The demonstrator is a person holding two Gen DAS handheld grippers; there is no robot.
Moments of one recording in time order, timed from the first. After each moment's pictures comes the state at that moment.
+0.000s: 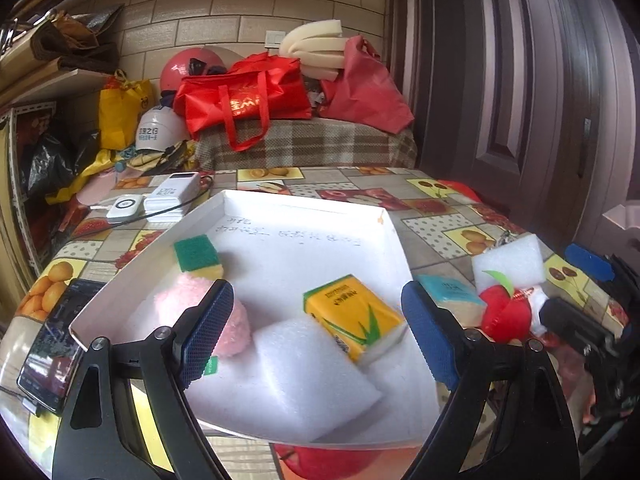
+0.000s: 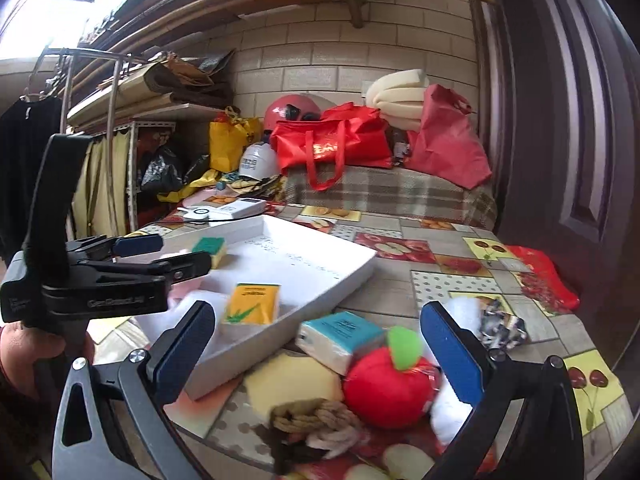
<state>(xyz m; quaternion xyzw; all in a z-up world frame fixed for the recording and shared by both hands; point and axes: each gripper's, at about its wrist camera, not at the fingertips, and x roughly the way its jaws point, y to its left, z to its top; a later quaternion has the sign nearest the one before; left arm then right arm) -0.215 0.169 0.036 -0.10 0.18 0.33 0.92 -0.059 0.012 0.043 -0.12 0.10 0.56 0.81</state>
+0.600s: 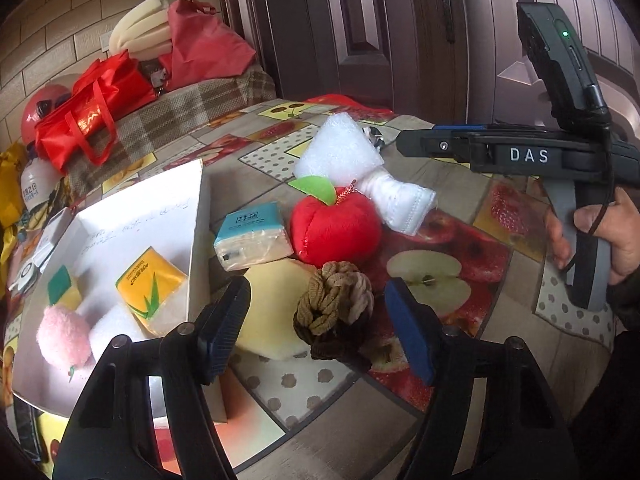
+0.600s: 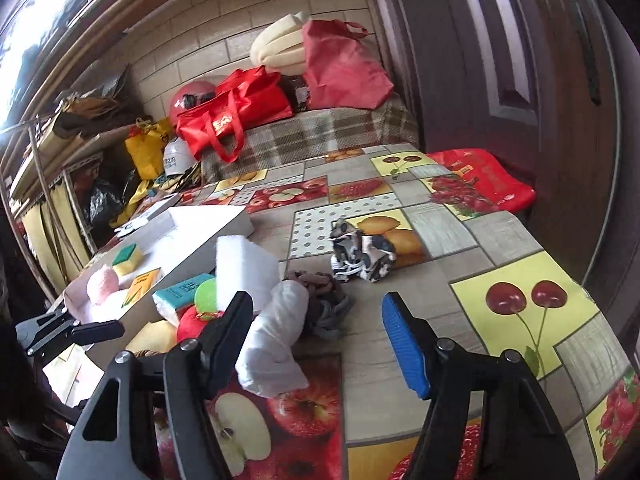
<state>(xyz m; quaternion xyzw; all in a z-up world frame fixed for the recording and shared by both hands) -0.127 0.076 0.017 0.01 0.33 0.15 0.93 0.045 -0.039 0.031 -0.06 0.24 0.52 0.82</state>
